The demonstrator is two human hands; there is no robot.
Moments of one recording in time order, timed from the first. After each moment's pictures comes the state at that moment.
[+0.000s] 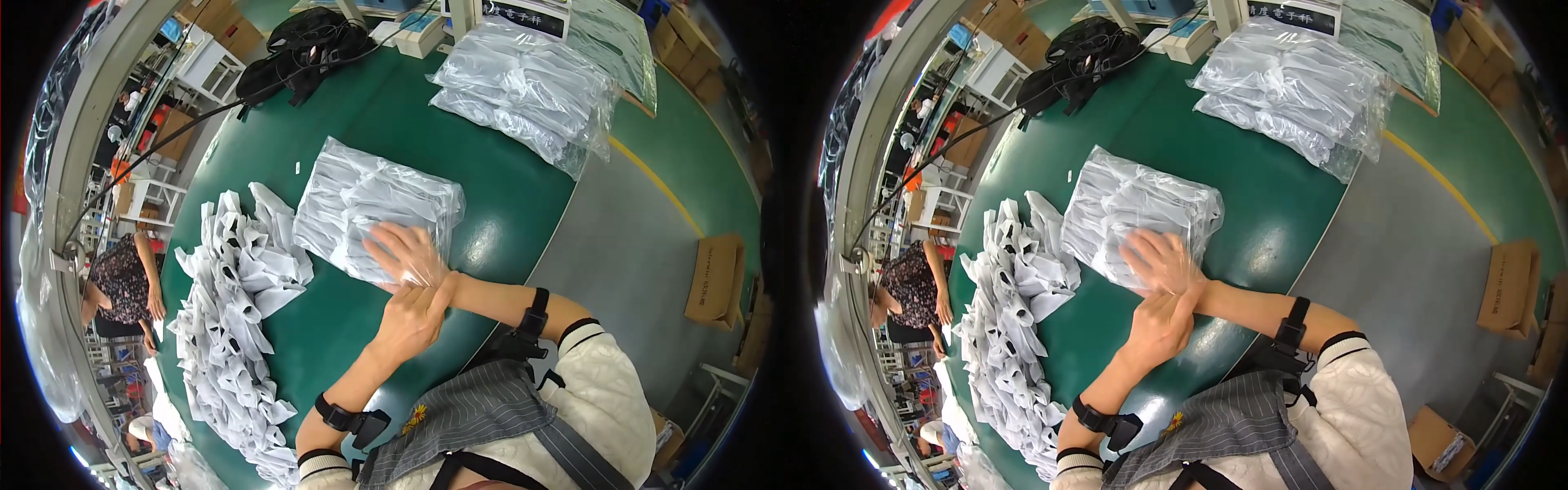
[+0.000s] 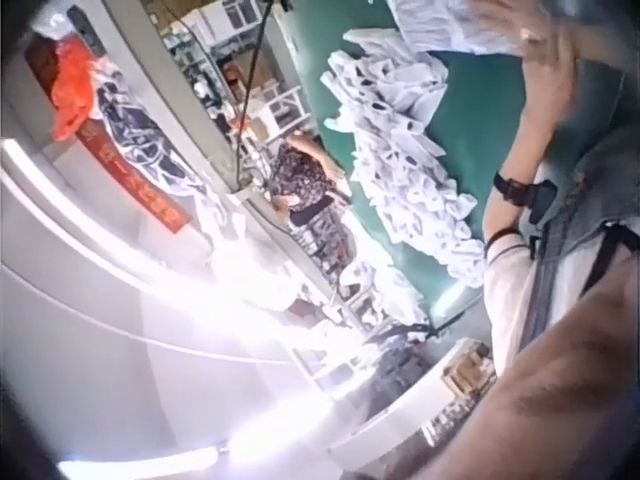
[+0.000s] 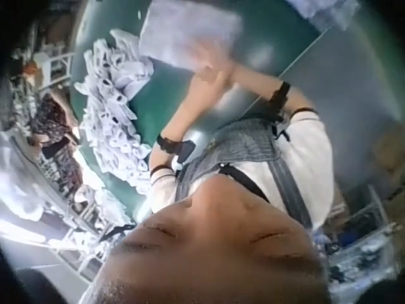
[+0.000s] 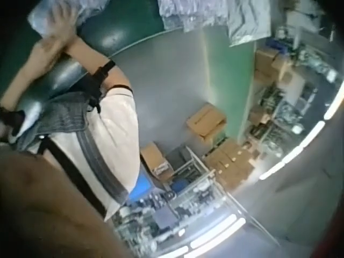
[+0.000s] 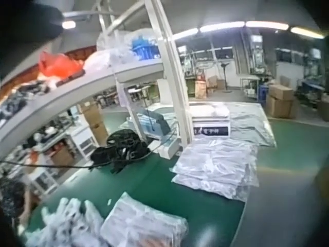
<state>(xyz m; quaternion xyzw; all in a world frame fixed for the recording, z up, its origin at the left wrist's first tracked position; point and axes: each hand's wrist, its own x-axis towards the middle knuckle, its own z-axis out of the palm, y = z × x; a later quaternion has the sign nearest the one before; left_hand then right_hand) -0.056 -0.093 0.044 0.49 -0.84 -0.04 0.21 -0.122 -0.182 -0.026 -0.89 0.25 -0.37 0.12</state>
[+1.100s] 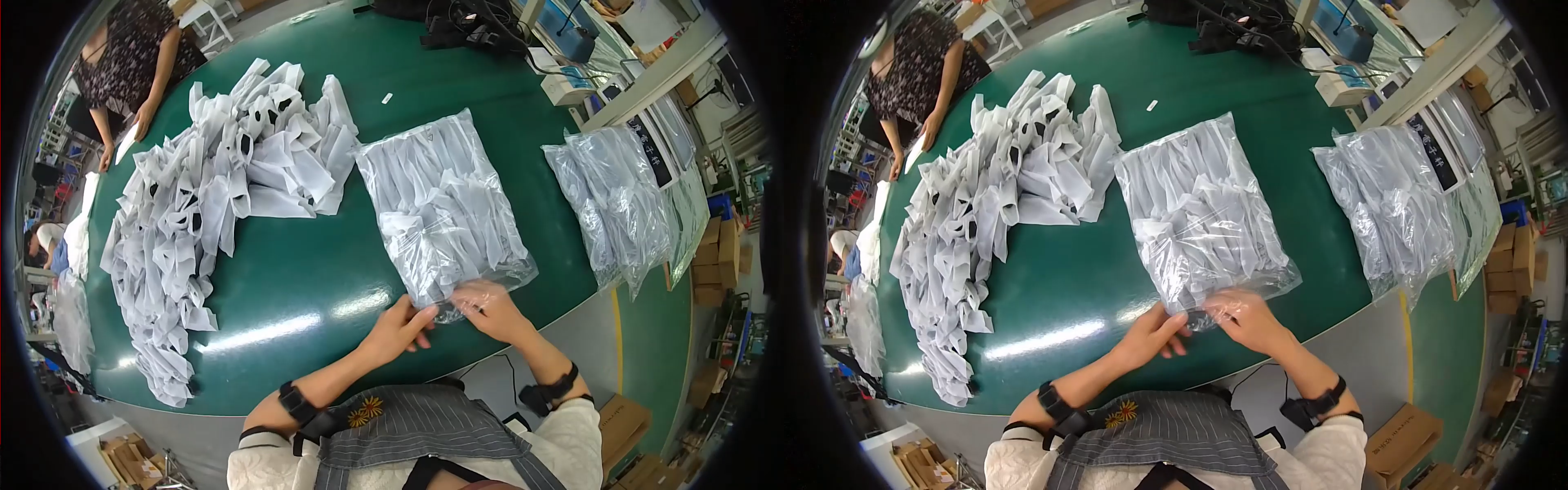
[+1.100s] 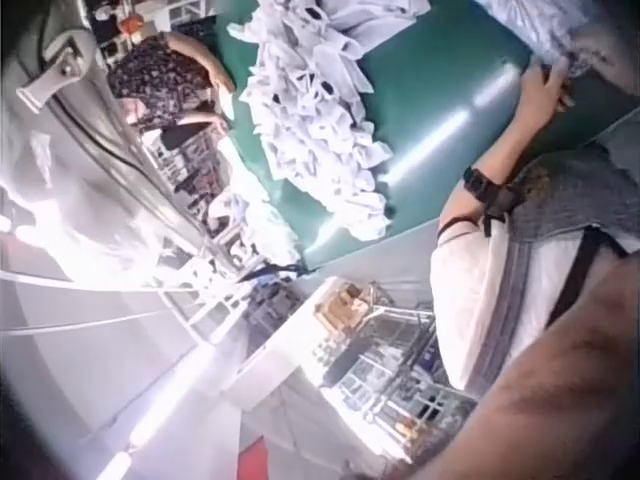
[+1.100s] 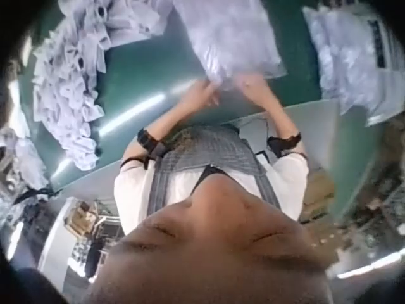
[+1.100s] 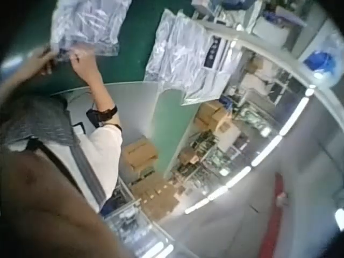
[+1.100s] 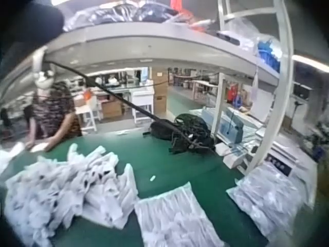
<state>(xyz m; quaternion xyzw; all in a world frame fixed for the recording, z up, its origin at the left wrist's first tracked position) -0.080 -0.045 -0.004 0.67 -0.20 -0.57 0.44 -0.229 -0.217 -0.004 -0.91 0.11 -0.13 0.39</state>
